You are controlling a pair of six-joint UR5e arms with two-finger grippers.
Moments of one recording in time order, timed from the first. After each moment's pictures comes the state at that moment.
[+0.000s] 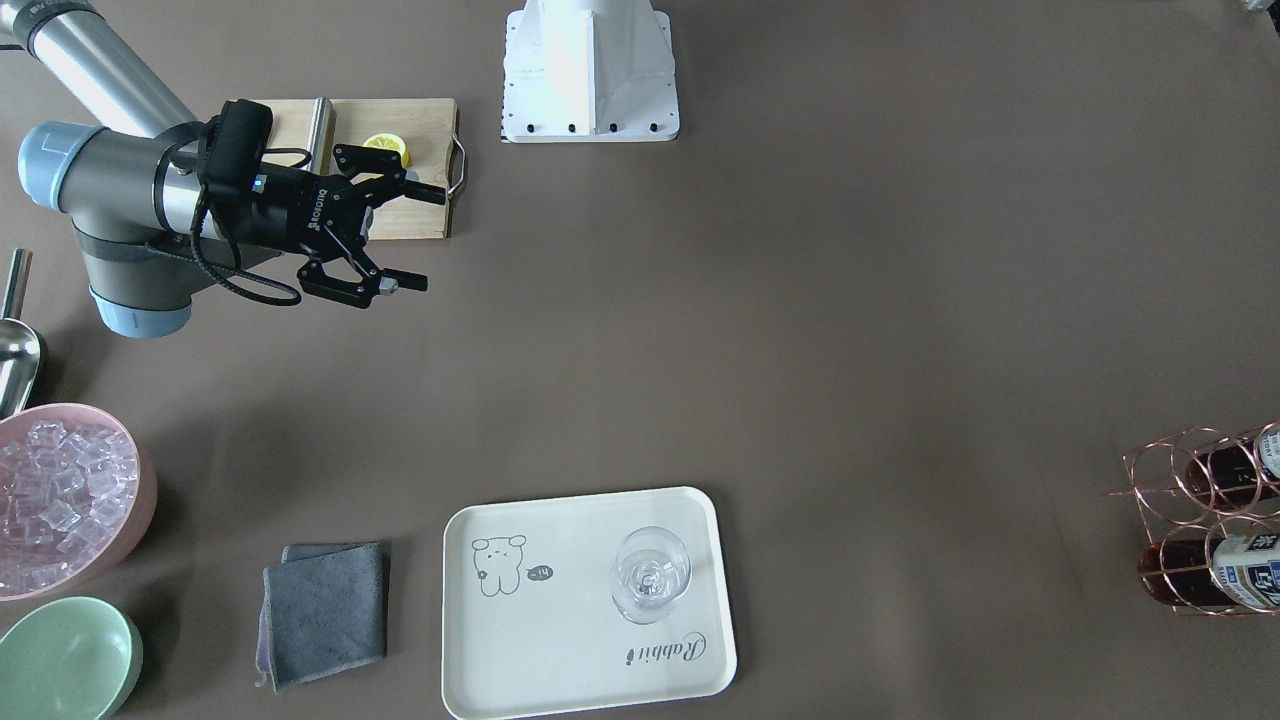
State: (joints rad) left arm -1.57 -2.06 -1.40 -1.75 -2.33 -1.99; right arm 0.76 -1.14 1.34 0.45 2.08 0.54
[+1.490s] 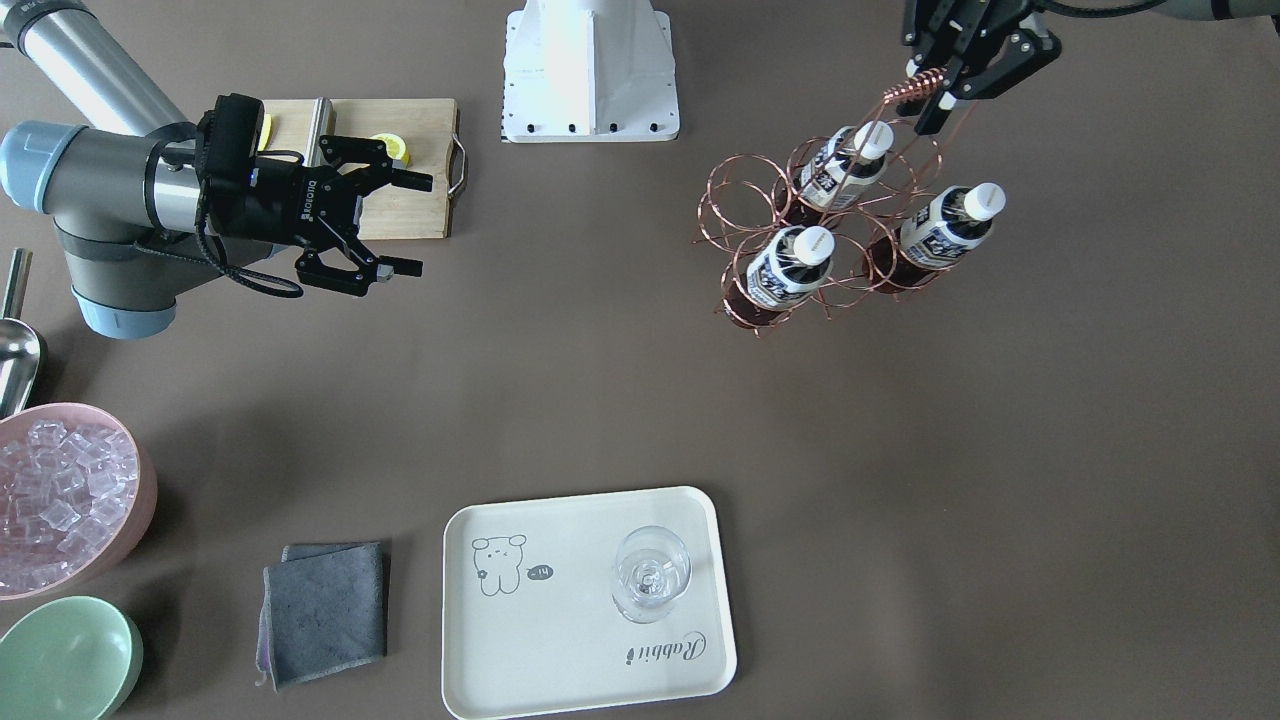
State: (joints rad) left arm -0.97 -2.18 -2.30 -1.11 -2.09 -2.85; right arm 0.78 -1.15 1.34 0.45 2.19 0.55
